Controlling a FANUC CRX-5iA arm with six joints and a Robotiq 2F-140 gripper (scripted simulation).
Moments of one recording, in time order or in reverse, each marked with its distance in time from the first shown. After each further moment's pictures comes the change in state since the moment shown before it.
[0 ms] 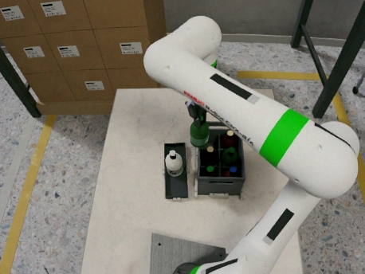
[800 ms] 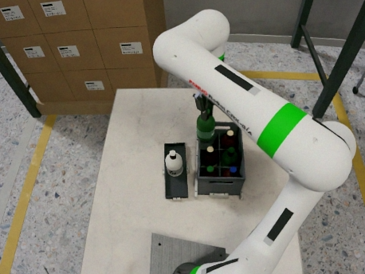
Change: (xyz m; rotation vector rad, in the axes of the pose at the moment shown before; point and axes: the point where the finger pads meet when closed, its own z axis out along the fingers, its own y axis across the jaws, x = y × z) arm -0.003 -0.041 0.000 0.000 0.000 0.000
